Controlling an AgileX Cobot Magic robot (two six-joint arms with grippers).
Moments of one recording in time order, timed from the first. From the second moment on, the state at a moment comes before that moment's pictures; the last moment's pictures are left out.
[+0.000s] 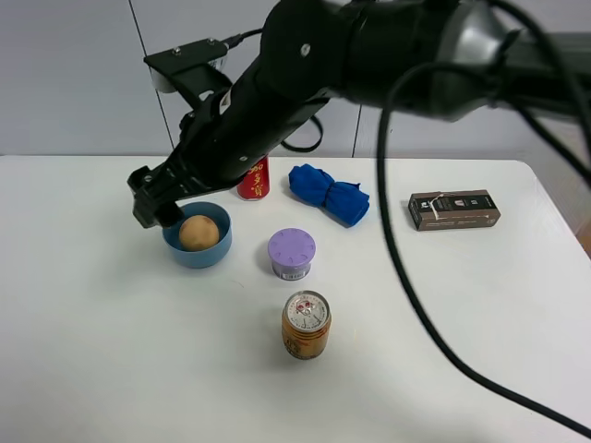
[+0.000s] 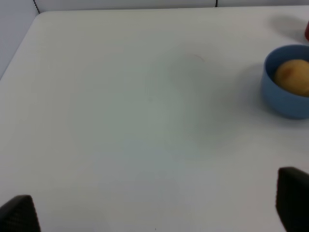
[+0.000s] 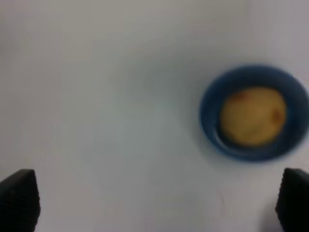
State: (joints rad) left arm 0.20 -0.01 -0.51 -0.03 1.05 0.07; right arm 0.87 1.83 -1.58 0.28 0.73 -0.30
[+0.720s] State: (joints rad) left arm 0.20 -0.01 -0.51 -0.03 1.05 0.07; right arm 0.37 1.47 -1.59 -0.03 1.21 -0.18
